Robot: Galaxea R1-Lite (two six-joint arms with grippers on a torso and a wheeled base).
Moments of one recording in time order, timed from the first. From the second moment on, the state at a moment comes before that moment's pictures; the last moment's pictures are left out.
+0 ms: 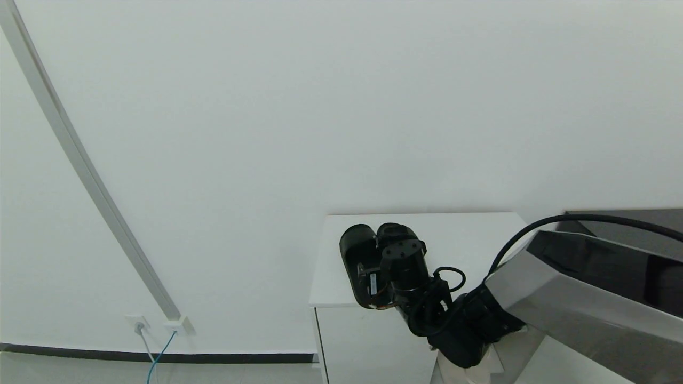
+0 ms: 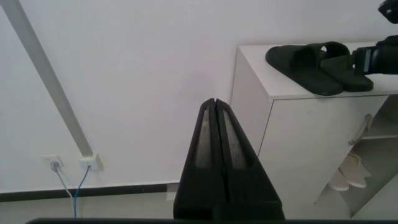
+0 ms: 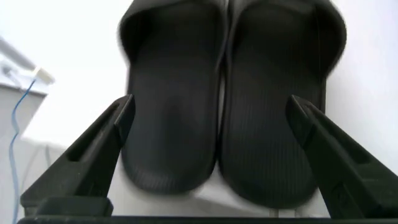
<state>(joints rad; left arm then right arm) 0.00 0.00 0.00 0.00 -0.02 0.00 0.78 2.33 -1.18 -0.82 -0.50 0.22</state>
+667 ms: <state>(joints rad) 0.00 0.00 0.00 0.00 -0.02 0.00 0.68 2.54 -1.55 -0.74 -0.50 0.18</state>
